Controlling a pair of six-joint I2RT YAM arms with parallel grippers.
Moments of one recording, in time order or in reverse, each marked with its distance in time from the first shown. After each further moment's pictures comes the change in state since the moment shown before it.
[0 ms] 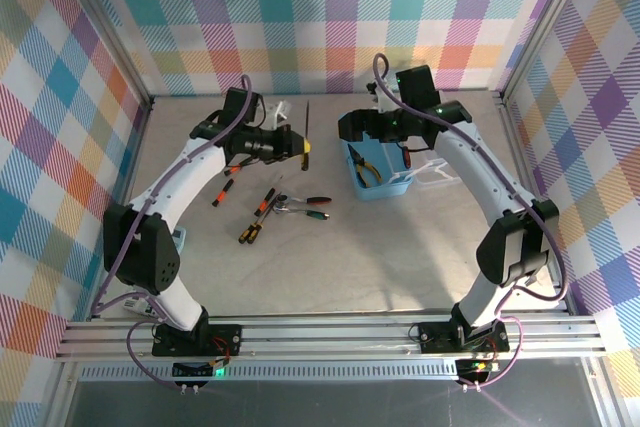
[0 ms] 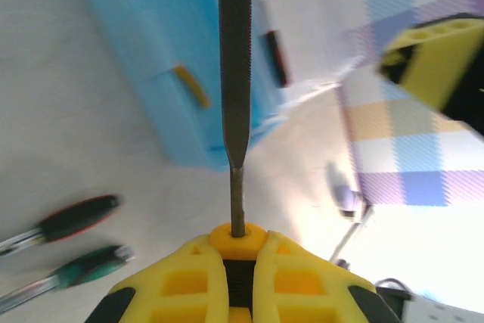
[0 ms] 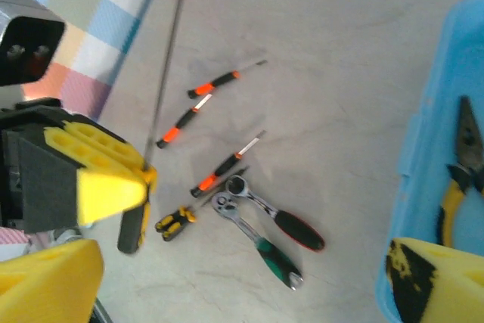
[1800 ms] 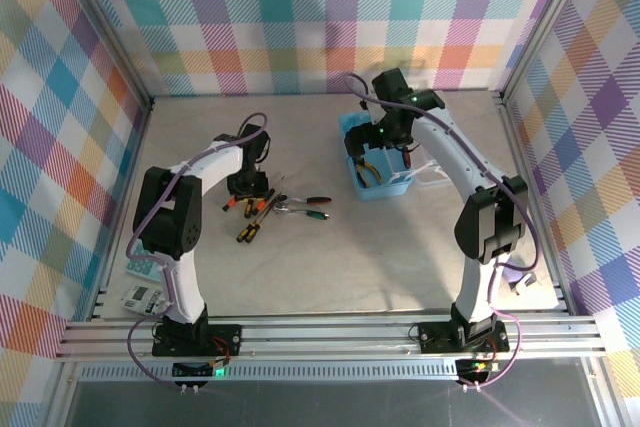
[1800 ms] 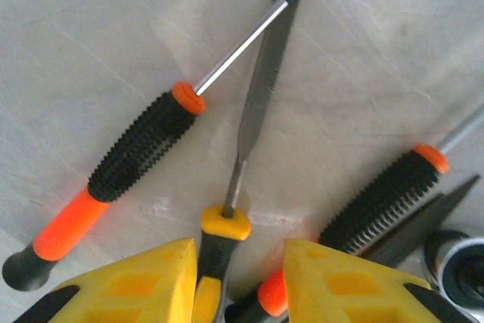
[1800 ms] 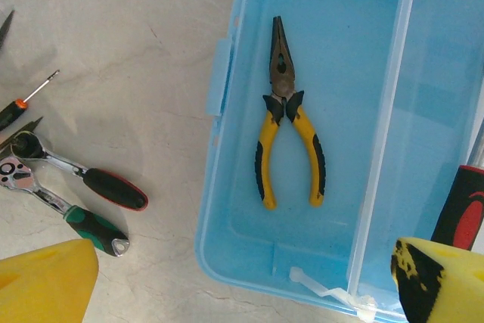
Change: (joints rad) left arm 0.073 0.288 -0.077 -0.329 -0.822 0.072; right arm 0.042 0.204 0.191 -0.332 0.473 -0.196
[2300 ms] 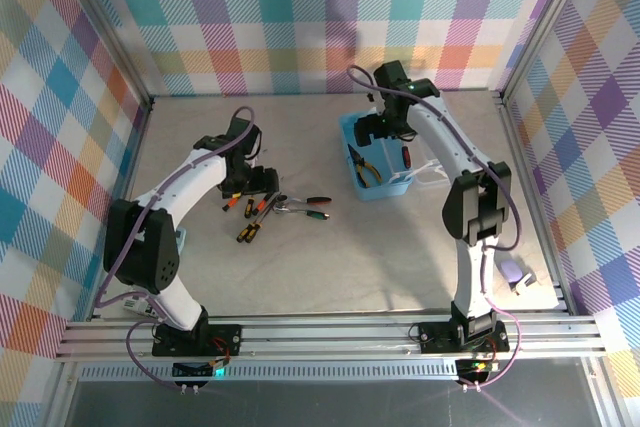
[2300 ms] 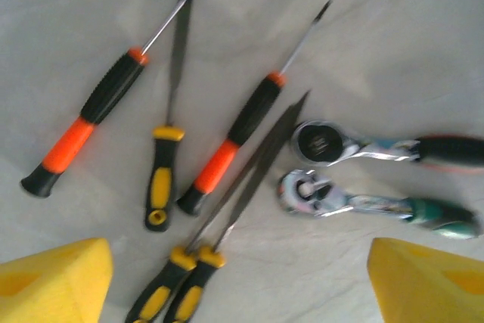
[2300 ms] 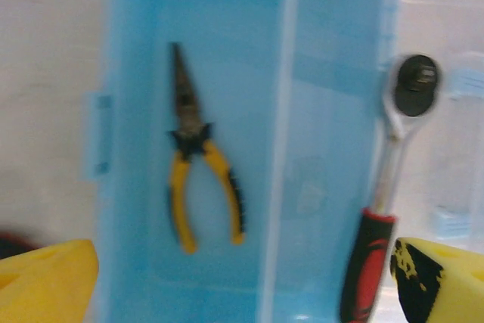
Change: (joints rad) left arm -0.034 -0.278 -0.100 -0.003 0.107 0.029; right arm -0.041 0.152 0.180 -0.058 0.106 -0.011
